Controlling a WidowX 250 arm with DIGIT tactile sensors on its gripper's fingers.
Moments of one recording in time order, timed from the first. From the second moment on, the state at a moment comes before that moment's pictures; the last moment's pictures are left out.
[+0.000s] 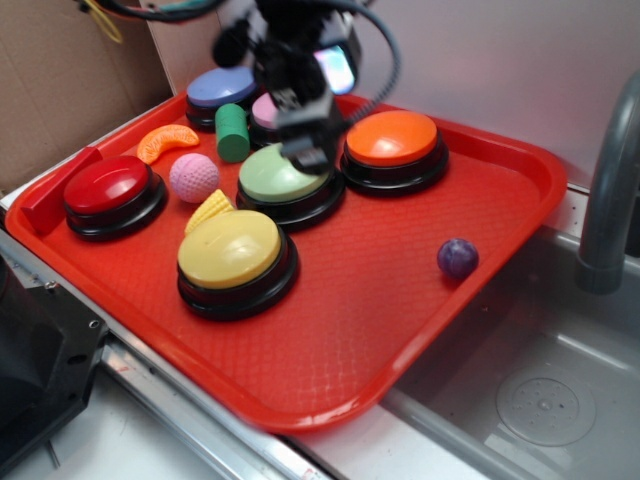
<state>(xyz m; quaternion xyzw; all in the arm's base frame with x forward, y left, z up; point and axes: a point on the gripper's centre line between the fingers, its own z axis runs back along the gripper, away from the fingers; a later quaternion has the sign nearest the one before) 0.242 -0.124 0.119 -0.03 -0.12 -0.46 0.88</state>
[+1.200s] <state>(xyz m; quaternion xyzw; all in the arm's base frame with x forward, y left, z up) 0.278 -0.175 0.024 -0.09 -0.10 -0.61 0.78</state>
